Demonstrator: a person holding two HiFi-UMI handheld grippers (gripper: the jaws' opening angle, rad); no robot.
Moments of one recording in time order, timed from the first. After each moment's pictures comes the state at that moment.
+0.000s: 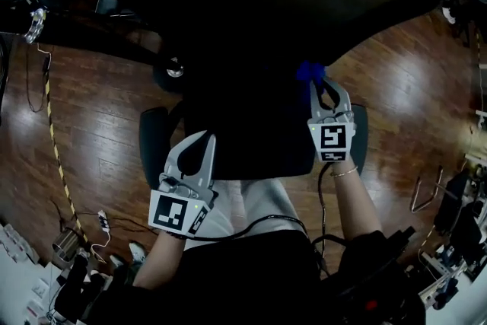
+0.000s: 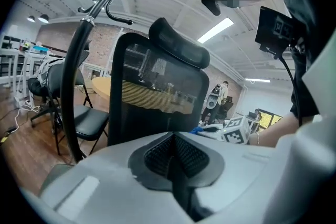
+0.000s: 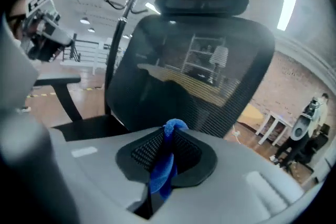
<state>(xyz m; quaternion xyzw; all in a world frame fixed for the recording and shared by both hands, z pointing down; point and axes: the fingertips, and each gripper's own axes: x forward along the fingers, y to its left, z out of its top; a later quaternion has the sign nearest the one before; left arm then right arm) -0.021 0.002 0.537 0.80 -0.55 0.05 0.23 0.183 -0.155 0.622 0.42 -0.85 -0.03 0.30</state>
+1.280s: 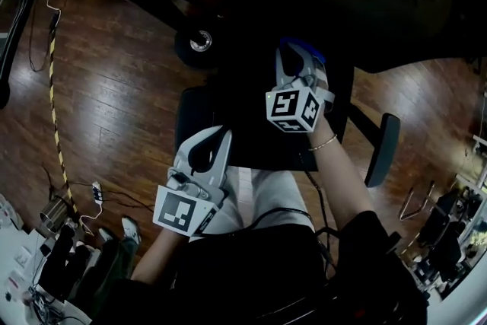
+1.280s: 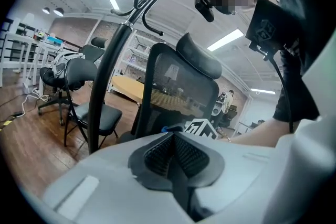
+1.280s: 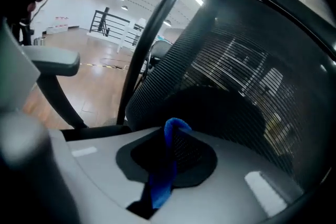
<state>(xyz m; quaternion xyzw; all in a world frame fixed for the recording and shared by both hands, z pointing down) -0.114 0.025 0.548 0.77 -0.58 -0.02 0.27 -0.060 -0.158 0.674 0.31 -0.85 -0.15 0.40</state>
